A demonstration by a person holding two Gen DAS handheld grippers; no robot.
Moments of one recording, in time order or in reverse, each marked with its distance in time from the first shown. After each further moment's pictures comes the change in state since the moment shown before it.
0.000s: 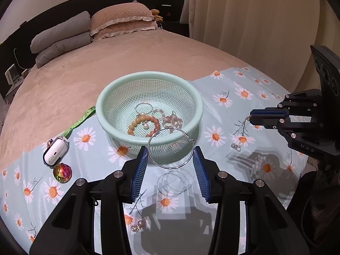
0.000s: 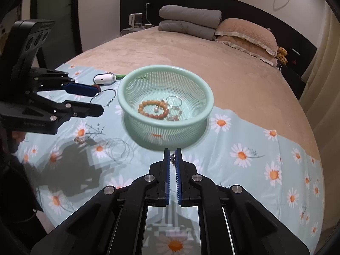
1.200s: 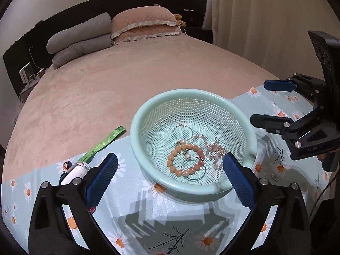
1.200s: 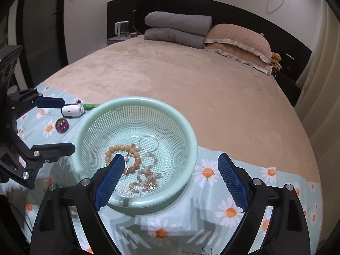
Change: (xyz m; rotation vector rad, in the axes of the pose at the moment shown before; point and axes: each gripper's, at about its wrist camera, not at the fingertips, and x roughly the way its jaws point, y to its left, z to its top) left arm 0.041 0.056 0.041 -0.059 -0.032 0.128; right arm 0.068 -0.040 0.076 0.039 -0.057 -0.059
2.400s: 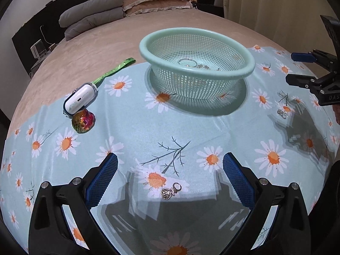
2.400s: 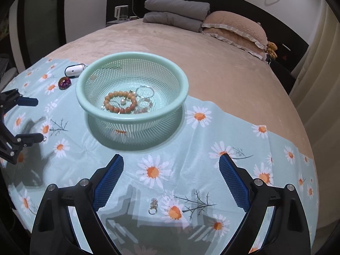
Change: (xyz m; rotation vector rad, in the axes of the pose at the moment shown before) left arm -0.020 -0.020 -0.119 -0.021 0.152 0.081; right arm -0.030 -0.001 -0.091 -0.026 0.097 -0.042
